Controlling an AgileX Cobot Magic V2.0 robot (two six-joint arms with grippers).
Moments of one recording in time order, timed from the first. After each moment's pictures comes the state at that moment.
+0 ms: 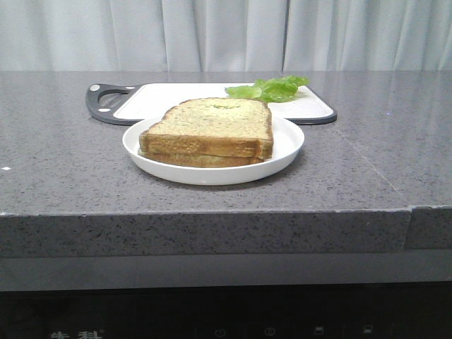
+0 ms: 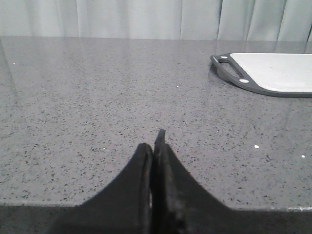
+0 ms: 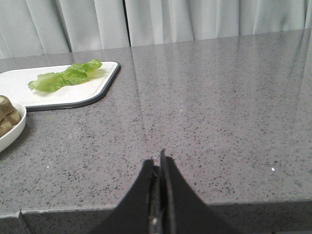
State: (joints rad) left arm 0.00 0.00 0.00 -0.01 0.18 -0.01; right arm 0.03 -0.01 0.03 0.09 0.10 0.07
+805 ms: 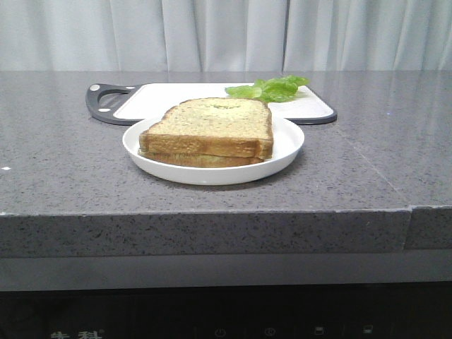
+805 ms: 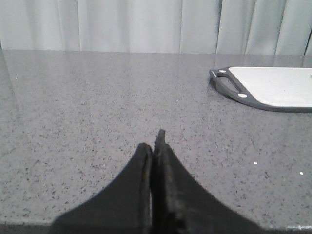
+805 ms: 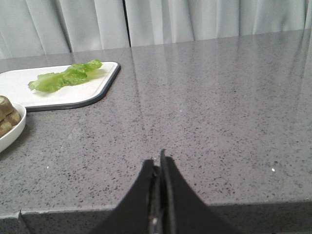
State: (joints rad) left arm 0.00 0.00 0.00 -0.01 0.12 -0.01; right arm 0.03 -0.01 0.03 0.09 0.10 0.07
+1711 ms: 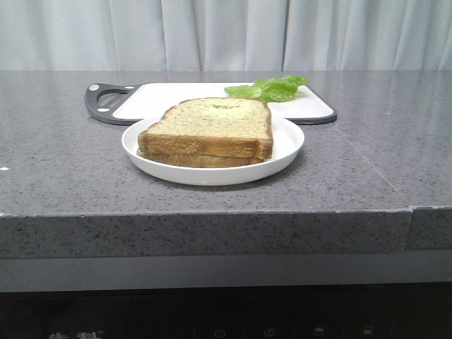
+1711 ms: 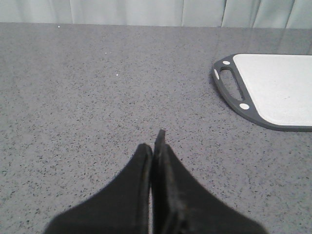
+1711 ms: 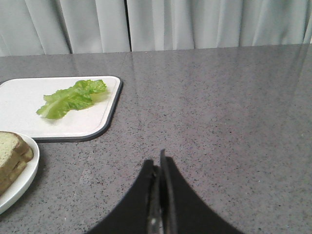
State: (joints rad) left arm 0.00 0.54 -0.50 -0.01 0.33 -0.01; right arm 0.03 0.34 -0.47 0.04 0.37 0.07
